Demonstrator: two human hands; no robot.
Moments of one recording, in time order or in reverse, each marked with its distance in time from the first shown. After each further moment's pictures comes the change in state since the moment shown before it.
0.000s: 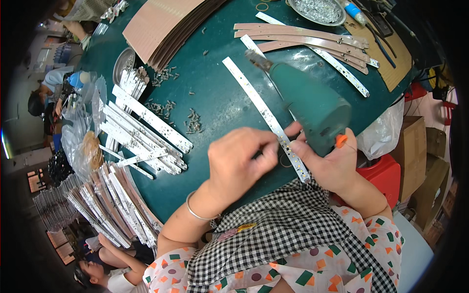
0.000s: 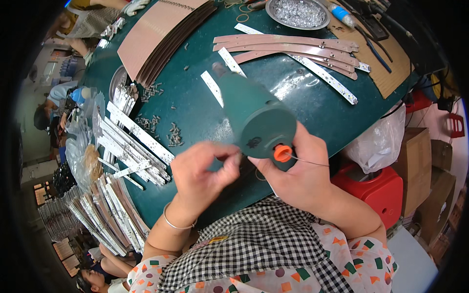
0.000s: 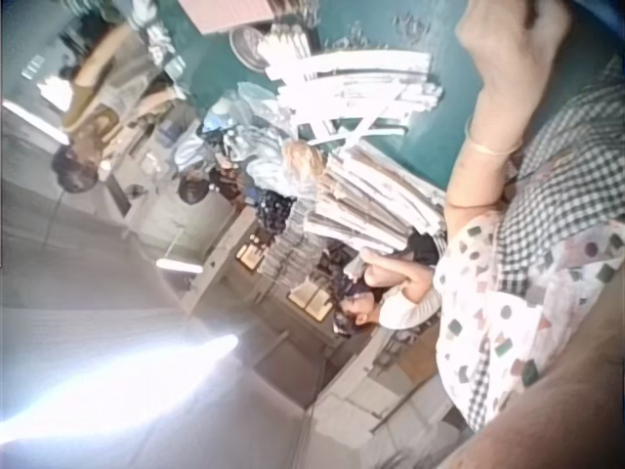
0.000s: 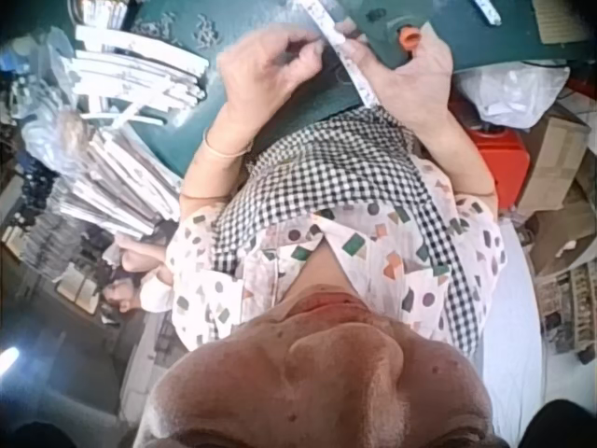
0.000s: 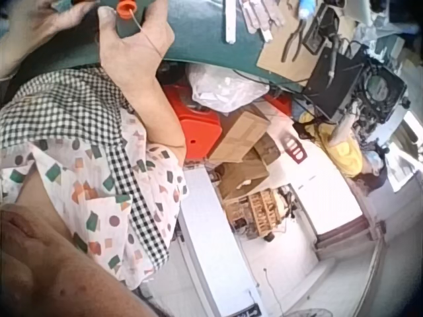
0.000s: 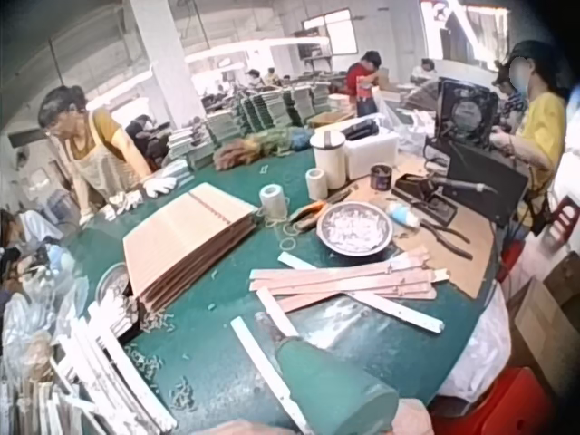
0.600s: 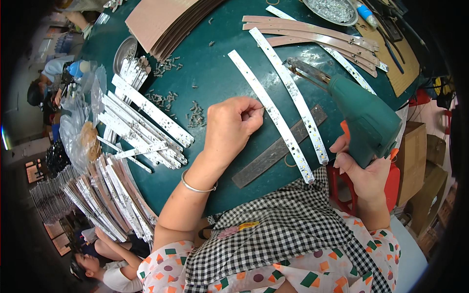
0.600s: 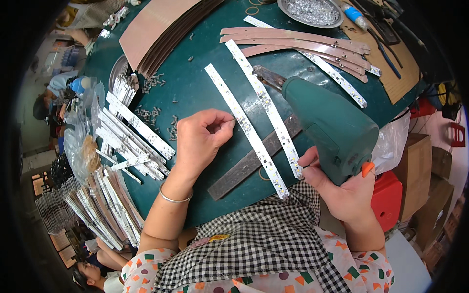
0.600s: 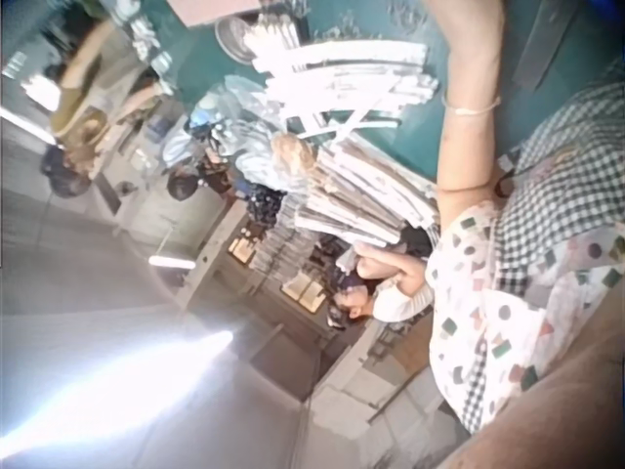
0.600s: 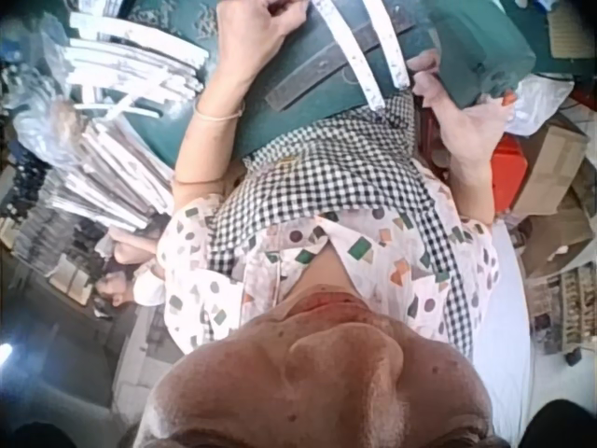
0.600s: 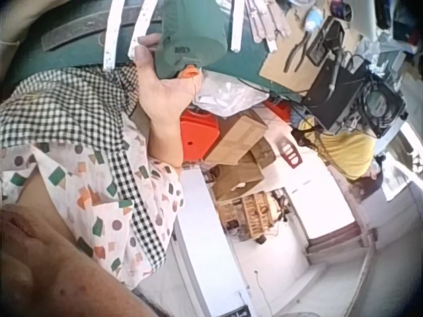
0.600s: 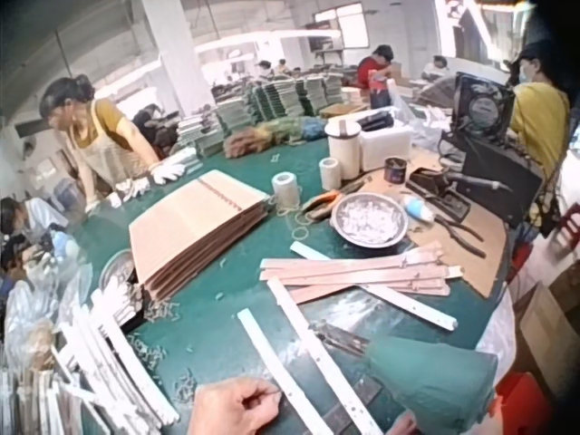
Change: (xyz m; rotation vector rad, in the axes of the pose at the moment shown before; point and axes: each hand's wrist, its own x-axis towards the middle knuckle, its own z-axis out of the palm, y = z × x) left_hand 0.010 -0.053 0.009 0.005 -0.023 -0.370; right_hand -0.031 -0.008 -0.042 0.074 0.067 0.152
